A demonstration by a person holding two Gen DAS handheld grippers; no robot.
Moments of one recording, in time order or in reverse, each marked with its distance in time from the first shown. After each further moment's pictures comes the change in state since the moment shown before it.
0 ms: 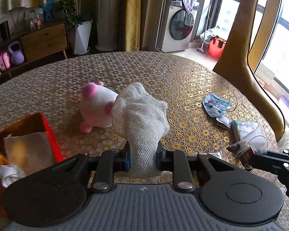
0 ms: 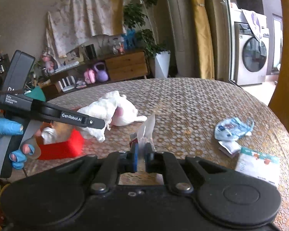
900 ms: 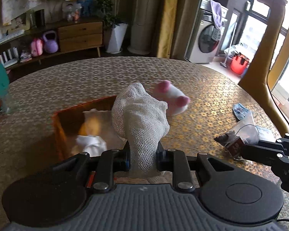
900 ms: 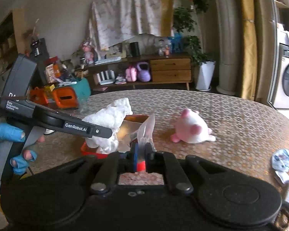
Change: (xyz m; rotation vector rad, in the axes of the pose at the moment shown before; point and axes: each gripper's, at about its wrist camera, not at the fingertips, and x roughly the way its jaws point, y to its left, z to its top) left arm -0.096 0.127 -0.043 -0.135 -0.036 0.097; right arm 0.023 0.146 0.030 -0.172 0.004 0.179
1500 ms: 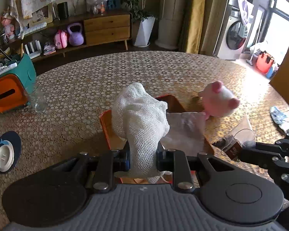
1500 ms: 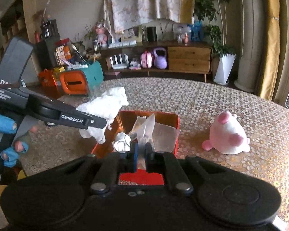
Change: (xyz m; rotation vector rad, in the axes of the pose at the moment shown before) left arm 0.030 0.078 0.018 -0.028 0.051 0.145; right arm 0.096 0.042 0.022 -0.063 0.109 0.051
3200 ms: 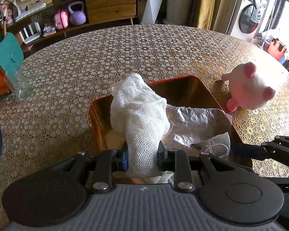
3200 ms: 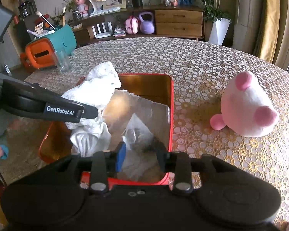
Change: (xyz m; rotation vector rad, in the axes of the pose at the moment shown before) left arm 0.093 0.008 0.008 -0.023 0.129 0.031; right arm 0.113 -0.027 -0.014 0.068 0.192 -0.057
